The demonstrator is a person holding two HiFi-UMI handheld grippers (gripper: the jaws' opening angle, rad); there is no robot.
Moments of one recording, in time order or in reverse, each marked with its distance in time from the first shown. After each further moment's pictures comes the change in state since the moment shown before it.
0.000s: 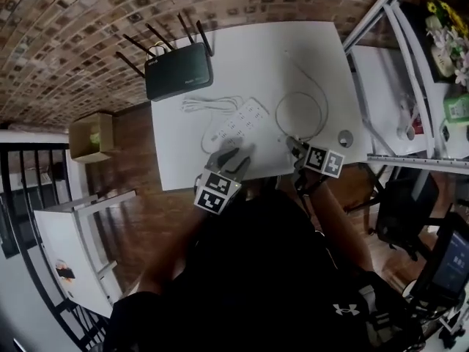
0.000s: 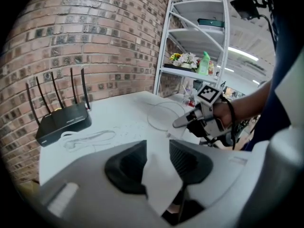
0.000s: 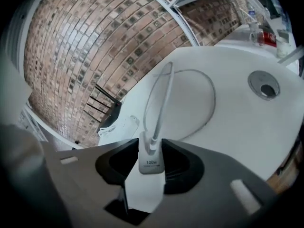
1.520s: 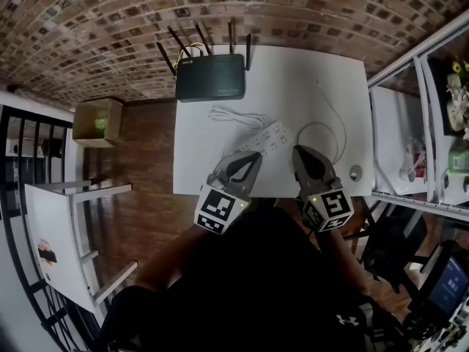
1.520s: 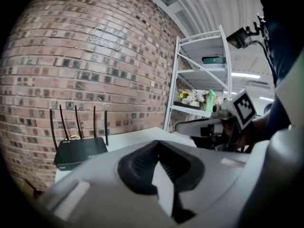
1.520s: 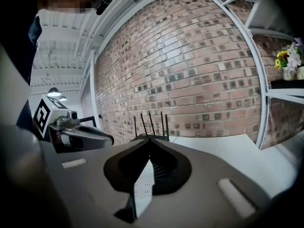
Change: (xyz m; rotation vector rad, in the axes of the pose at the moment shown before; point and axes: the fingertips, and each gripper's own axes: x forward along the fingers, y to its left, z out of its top) left arm -0.093 0.038 0.107 -0.067 -0.424 0.099; right arm -0.070 0.247 0.065 -0.824 -0.369 0.242
